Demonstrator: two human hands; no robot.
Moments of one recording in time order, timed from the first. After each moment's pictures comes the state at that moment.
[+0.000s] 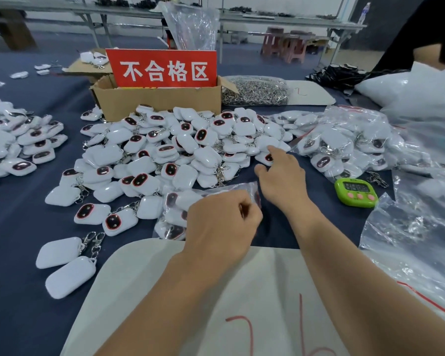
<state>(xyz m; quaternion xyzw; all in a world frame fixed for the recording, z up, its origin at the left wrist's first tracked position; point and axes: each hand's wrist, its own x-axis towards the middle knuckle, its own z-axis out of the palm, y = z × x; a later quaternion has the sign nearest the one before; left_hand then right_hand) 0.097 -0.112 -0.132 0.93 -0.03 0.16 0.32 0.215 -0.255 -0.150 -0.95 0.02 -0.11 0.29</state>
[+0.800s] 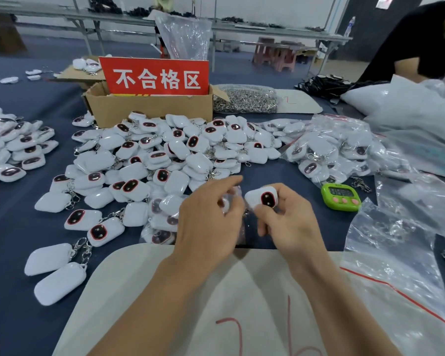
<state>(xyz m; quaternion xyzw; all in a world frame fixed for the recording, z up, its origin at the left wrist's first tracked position) 0.095 -0.112 -0.119 0.87 -0.04 0.22 0.44 0.096 -0.260 -0.123 -0.78 0.00 -0.07 0.62</state>
